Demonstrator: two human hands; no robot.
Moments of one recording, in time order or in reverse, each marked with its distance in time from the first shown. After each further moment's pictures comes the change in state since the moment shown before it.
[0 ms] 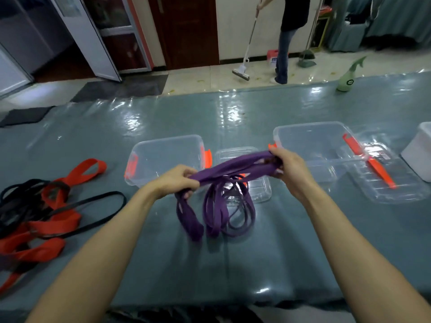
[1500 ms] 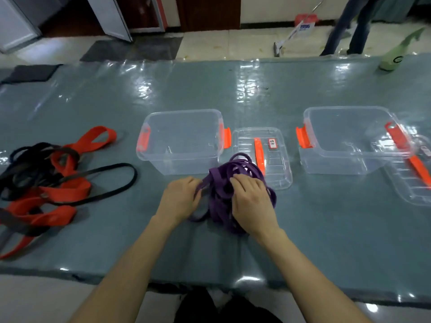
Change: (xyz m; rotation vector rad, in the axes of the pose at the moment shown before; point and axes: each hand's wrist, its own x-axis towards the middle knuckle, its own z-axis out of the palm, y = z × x) left_hand -0.029 -0.099 0.061 0.849 0.483 0.048; right_hand -0.040 0.150 0.101 -1.256 -0.037 -0.860
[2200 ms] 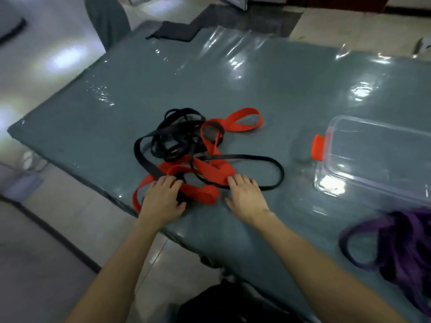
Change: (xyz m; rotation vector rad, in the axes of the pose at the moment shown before) left_hand -0.217 -0.439 -0.045 0.181 -0.112 -0.480; right_hand 0.138 -0.384 0.223 -0.006 -0.614 -0.395
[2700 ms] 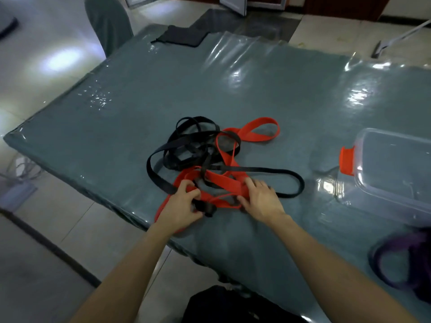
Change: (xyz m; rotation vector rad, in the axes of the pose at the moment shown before) left_hand 0.044 -0.042 0.034 -0.501 0.011 0.122; right_hand 0.055 -0.004 0.020 0.136 -0.033 0.192
